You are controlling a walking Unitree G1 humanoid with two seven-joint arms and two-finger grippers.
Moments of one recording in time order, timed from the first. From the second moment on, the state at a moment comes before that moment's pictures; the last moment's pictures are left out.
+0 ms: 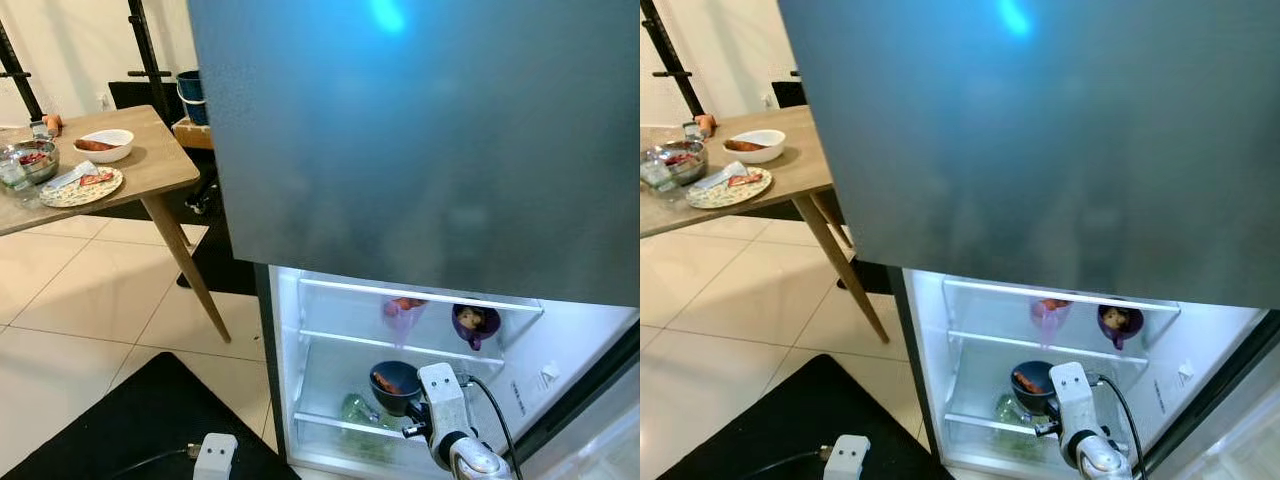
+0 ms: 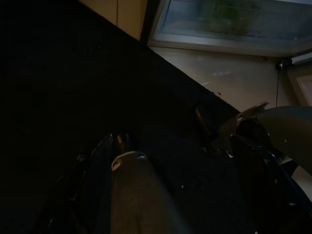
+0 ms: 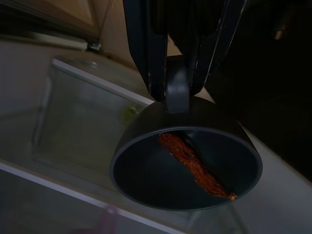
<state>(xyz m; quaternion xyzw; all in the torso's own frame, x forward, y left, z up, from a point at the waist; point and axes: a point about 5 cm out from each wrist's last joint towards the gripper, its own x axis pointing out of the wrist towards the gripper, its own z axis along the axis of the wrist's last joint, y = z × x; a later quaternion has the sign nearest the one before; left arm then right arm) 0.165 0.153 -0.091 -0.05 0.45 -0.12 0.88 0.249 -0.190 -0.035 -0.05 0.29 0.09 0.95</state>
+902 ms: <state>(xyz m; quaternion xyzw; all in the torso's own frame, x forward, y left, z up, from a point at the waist) 0.231 0.136 -0.044 0.00 0.27 -0.22 0.94 0.299 -0.190 0.010 -0.03 0.20 0.09 0.97</state>
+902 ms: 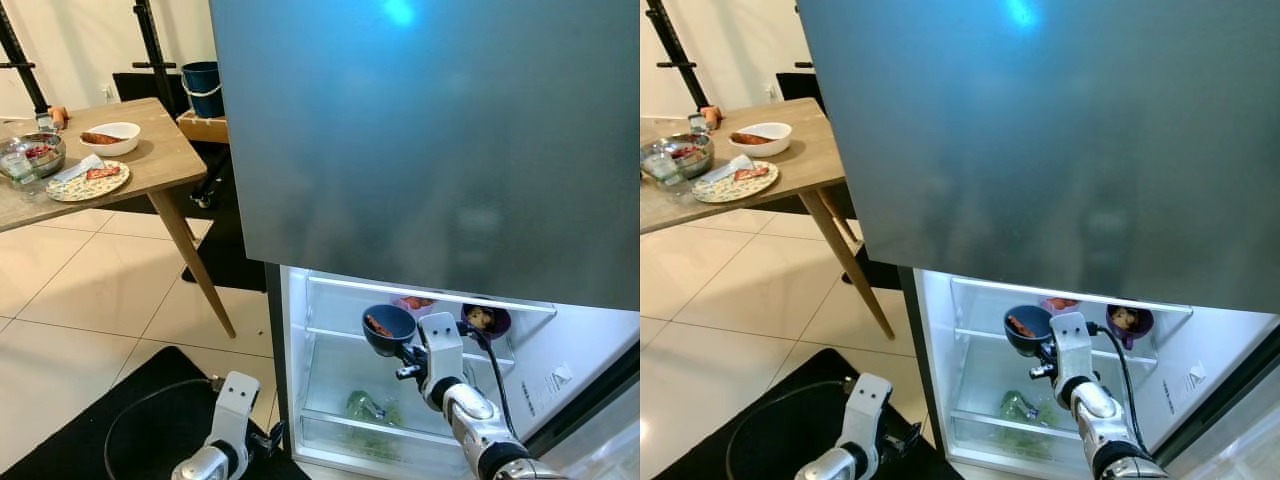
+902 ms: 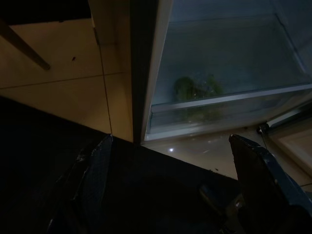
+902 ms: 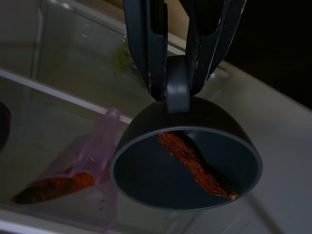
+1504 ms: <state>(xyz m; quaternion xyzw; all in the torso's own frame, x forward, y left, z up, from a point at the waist) 0.240 0.137 -0.034 0.00 0.23 -0.22 0.95 0.309 -0.178 0.021 -0.02 0.18 0.12 0.98</state>
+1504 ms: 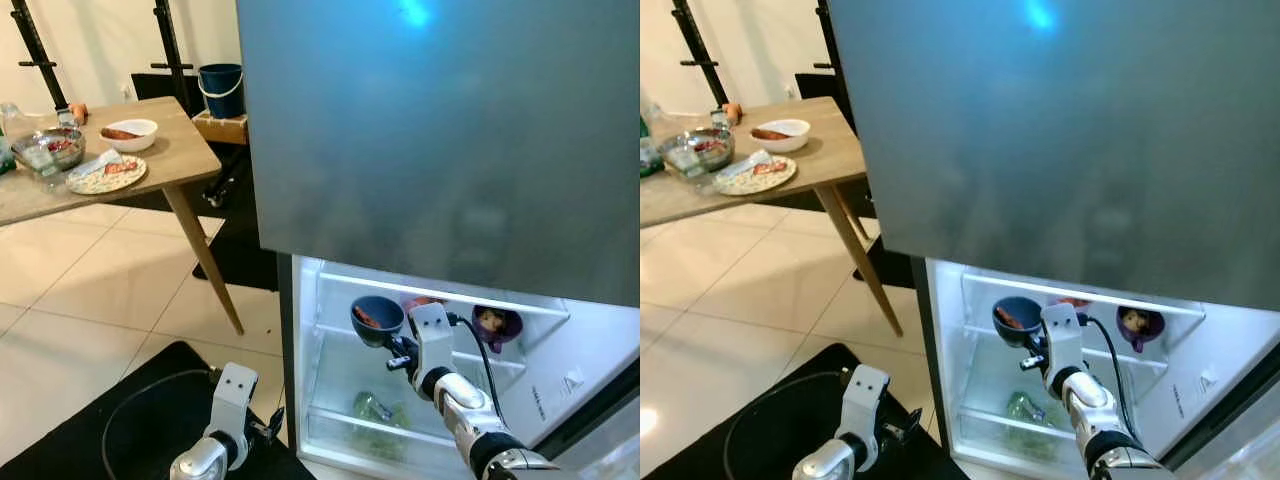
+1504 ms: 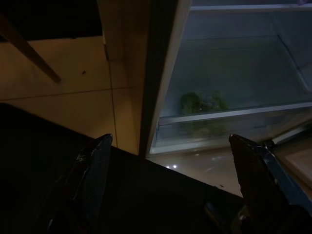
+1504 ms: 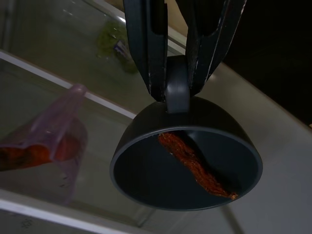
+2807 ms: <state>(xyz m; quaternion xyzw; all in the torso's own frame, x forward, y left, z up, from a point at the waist) 0.273 0.127 -0.001 -0.01 0.13 -0.24 0.96 0.330 -0.179 0.053 -0.02 0.11 0.15 0.98</state>
